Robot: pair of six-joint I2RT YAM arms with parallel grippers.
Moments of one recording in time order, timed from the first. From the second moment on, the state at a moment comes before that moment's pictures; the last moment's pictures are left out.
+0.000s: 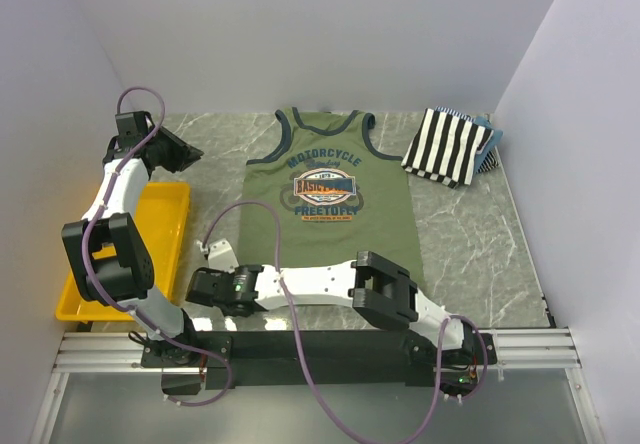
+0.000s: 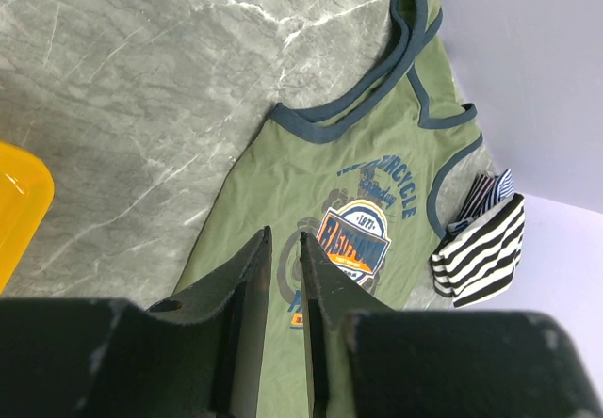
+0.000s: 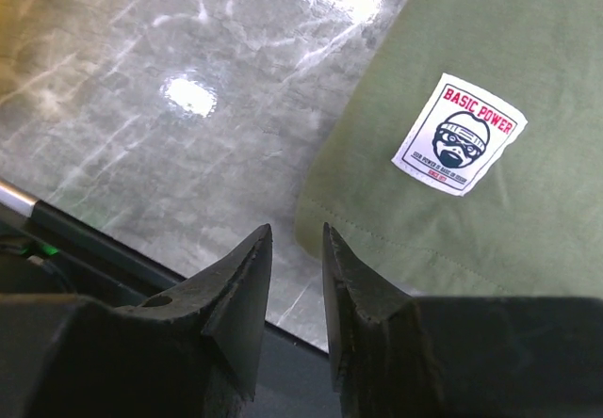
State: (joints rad) left arm 0.21 1.64 1.29 -0.38 0.39 -0.80; right arm 1.43 2.25 1.87 -0.72 0.43 0.84
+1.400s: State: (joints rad) left arm 0.00 1.88 1.28 -0.37 0.24 -0.74; right arm 1.34 1.79 1.20 -0.19 0.09 0.93
